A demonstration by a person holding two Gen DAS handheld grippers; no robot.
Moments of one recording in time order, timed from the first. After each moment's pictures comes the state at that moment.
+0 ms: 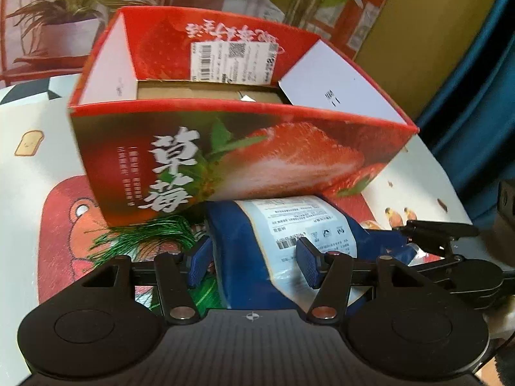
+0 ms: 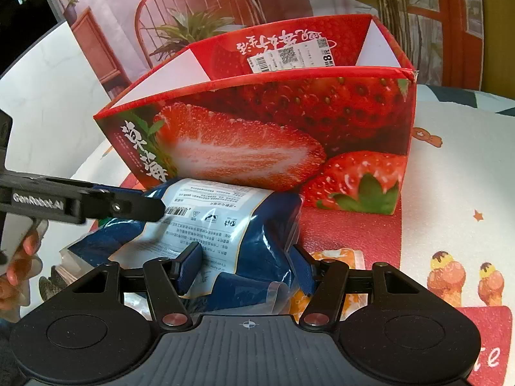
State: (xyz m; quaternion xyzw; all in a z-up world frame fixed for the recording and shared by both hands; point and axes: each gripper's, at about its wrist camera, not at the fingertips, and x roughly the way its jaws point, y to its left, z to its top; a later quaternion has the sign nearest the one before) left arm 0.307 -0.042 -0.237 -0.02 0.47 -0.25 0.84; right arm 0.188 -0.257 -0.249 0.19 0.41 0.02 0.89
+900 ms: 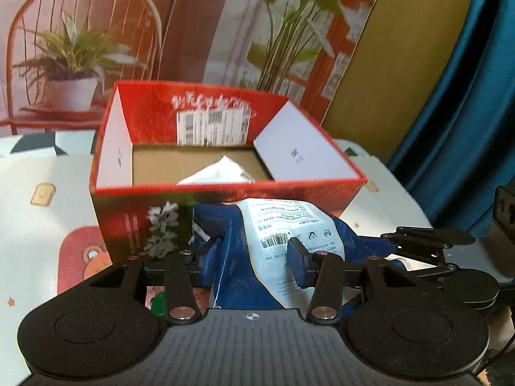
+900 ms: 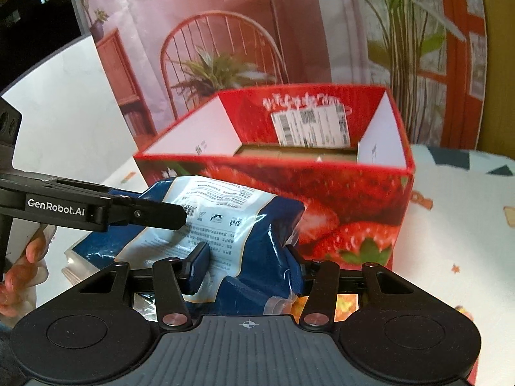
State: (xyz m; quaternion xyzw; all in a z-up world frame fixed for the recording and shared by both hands) left arm 0.272 -0.040 -0.169 -0.03 0.39 -0.26 0.88; right arm 0.171 -0.242 -0.181 0.14 0.35 0.02 0.93
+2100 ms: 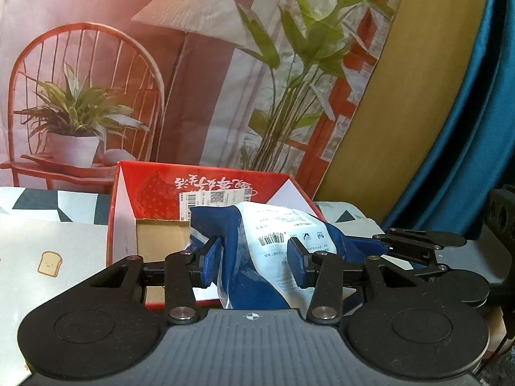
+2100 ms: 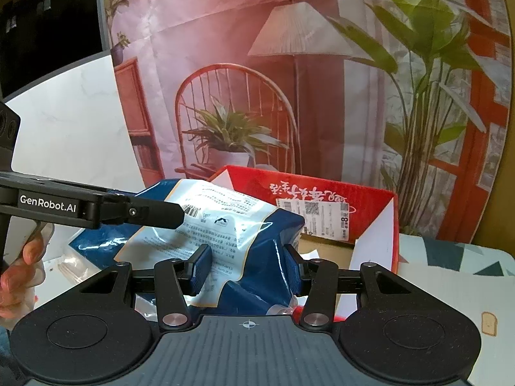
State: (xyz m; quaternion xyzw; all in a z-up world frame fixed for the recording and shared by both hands) left arm 0.312 -0.040 -0.120 -0.07 0.32 -0.26 0.91; right arm 0.233 -0.263 -0.114 0.08 0.30 0.04 0.95
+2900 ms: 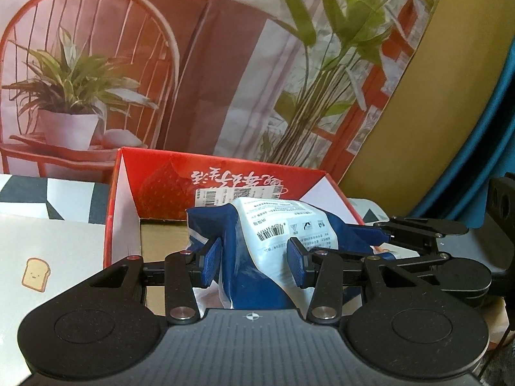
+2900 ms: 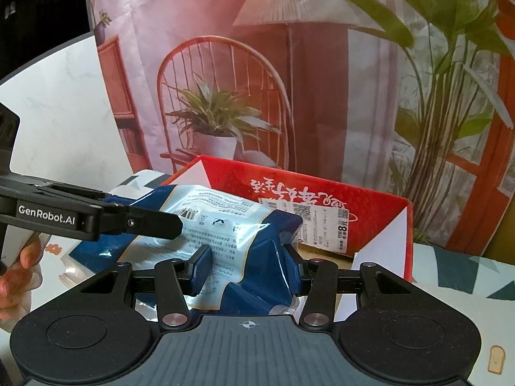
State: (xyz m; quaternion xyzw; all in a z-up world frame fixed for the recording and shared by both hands) left arm 0.391 -0.040 -0.151 -0.08 0.37 -0.25 0.89; right arm 0.315 -0.292 -0.150 0.08 0.34 0.04 0.94
